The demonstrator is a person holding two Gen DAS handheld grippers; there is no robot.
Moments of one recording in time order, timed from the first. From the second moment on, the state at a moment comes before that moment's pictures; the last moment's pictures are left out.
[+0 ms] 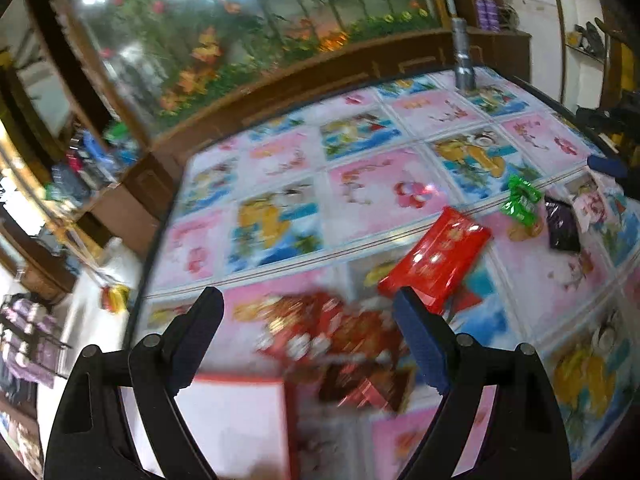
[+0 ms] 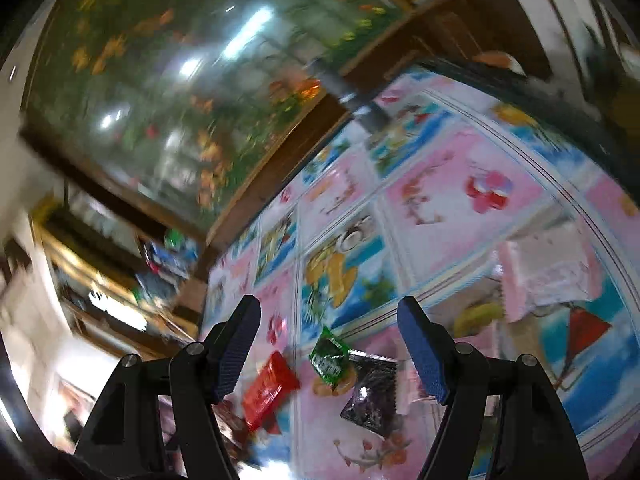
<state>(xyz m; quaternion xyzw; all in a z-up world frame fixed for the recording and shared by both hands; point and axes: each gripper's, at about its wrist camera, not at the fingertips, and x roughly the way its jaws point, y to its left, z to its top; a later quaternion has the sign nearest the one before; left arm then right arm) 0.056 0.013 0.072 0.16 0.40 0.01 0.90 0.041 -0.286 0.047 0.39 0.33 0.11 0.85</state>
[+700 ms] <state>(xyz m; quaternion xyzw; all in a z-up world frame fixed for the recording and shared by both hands) 0.111 -0.044 0.018 0.16 0.44 -0.12 0.87 0.050 -0.276 0.047 0.39 0.38 0.16 0.83</state>
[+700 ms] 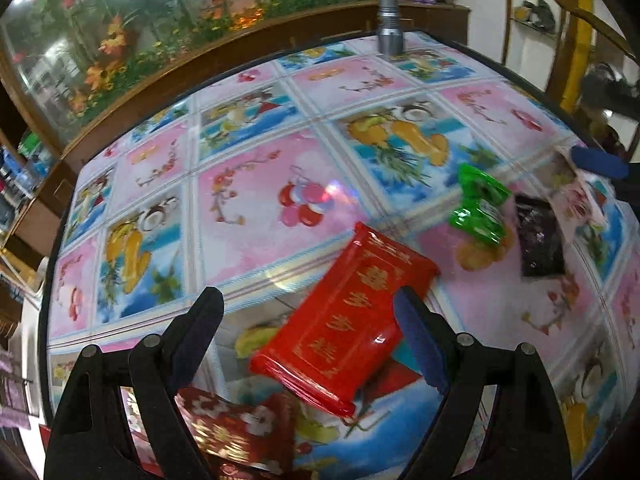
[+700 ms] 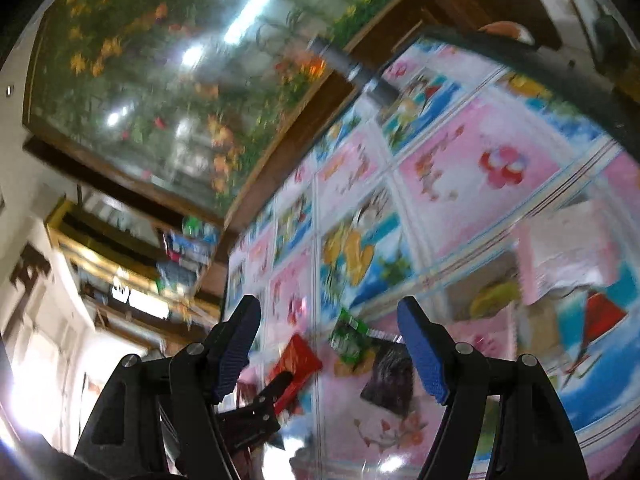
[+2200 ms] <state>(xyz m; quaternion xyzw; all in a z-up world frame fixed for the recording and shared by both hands) 0.098 -0.054 0.008 0.17 0.46 -0.19 0.85 0.046 -0.182 0.021 0.08 0.49 0.01 0.87</state>
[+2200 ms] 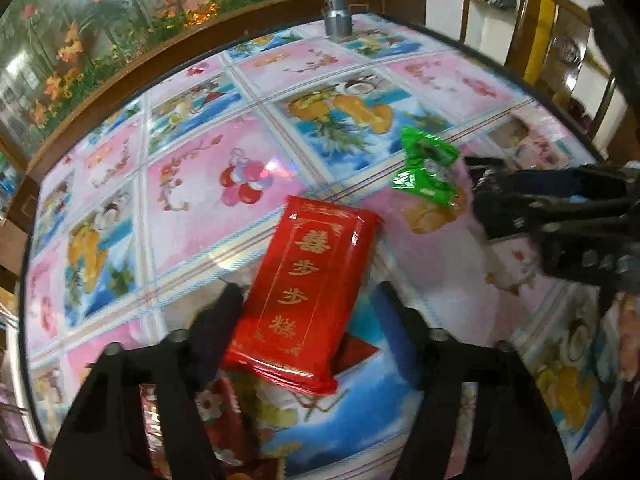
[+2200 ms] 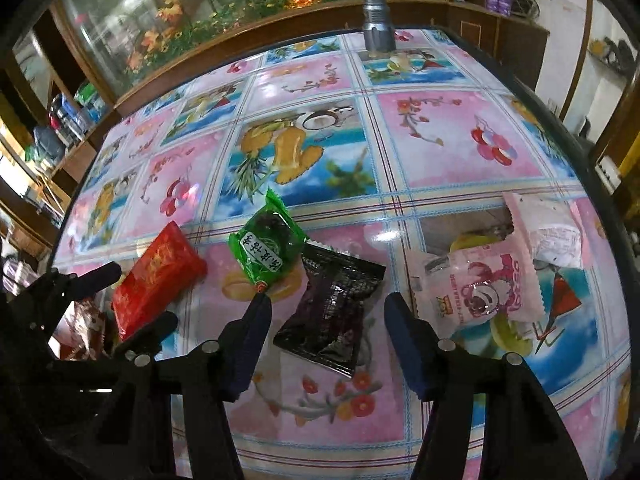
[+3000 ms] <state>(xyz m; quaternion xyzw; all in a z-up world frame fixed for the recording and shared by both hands) 0.005 -0.038 0.020 0.04 0.46 -0.18 0.87 0.048 -0.190 0.021 0.08 0.49 0.07 0.86</state>
